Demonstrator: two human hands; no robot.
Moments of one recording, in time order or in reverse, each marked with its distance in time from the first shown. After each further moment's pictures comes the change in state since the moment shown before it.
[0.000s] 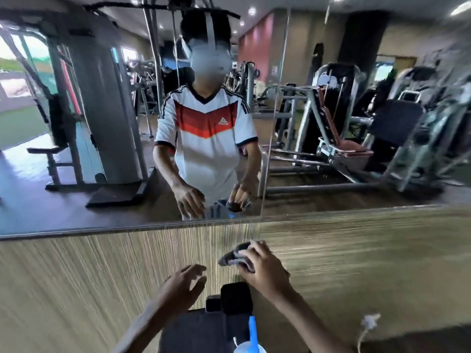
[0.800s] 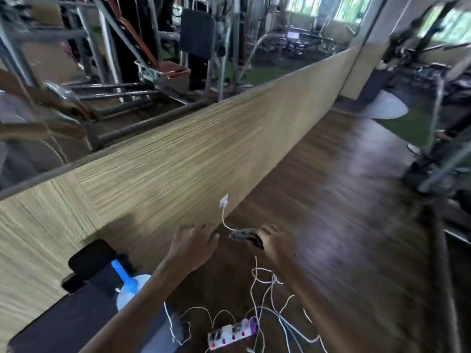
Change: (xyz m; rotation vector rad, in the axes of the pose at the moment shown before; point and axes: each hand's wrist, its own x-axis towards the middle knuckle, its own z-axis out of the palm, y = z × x) left_hand -0.053 0.236 0.170 0.189 -0.287 0.791; right_hand -0.313 -0.014 -0.197 -0.502 -0.008 0.899
